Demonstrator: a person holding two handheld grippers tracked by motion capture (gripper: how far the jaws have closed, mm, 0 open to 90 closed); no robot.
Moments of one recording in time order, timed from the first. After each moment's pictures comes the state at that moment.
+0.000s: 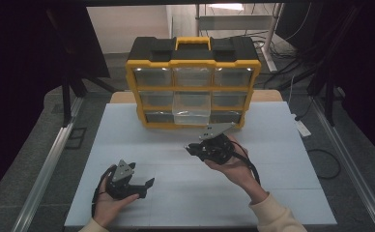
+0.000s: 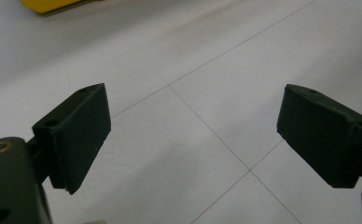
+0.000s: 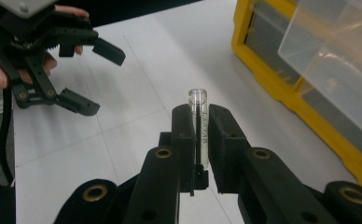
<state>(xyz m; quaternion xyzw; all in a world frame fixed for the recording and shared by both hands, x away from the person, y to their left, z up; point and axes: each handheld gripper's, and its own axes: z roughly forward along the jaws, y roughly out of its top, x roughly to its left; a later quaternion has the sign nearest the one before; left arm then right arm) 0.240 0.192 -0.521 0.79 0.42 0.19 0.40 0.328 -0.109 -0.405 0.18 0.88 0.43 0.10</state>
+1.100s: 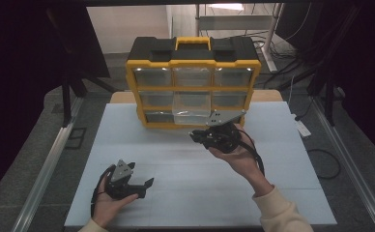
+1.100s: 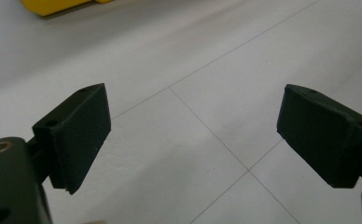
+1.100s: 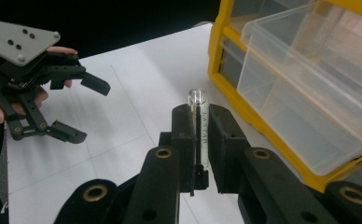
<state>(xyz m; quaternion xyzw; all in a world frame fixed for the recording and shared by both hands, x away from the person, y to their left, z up) 0.239 0.194 -0.519 0.79 0.42 0.19 0.41 0.337 -0.118 -0.369 0.19 0.86 0.45 0.13</state>
